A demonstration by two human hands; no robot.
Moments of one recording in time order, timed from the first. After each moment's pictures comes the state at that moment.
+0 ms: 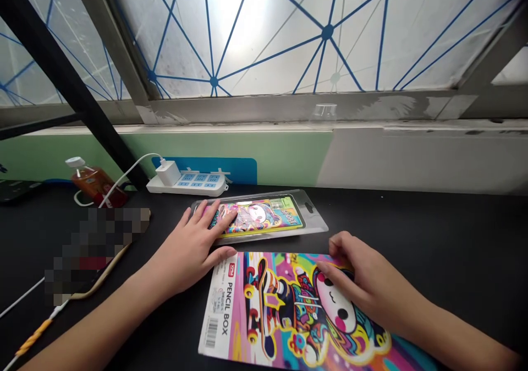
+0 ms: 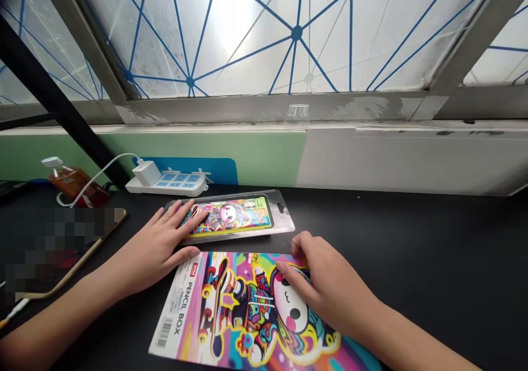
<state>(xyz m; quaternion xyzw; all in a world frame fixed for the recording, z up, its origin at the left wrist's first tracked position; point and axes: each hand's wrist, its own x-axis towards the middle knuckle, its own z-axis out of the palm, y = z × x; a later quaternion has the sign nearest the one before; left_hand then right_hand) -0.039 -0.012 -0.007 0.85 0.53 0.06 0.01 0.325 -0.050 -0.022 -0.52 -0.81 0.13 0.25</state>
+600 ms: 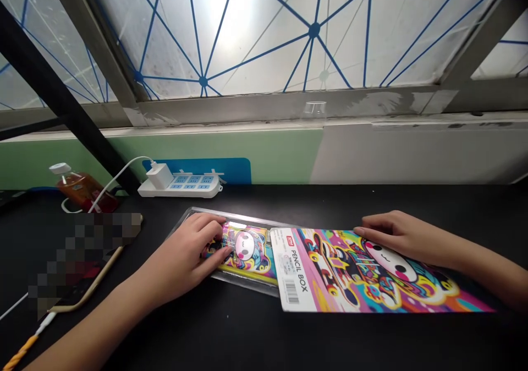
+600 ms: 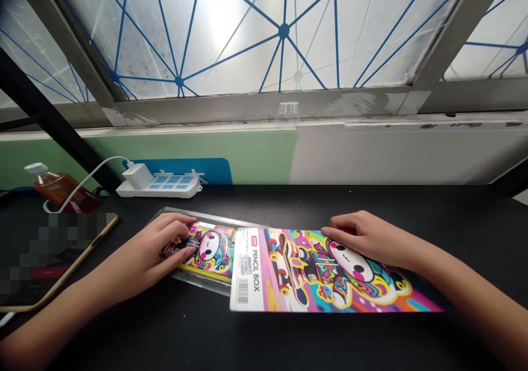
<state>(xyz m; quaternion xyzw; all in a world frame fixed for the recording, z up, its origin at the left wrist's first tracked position) -0.032 -0.020 0.012 0.88 0.43 0.19 0.08 0.426 0.002 0.002 -0.58 -0.76 0.29 0.11</state>
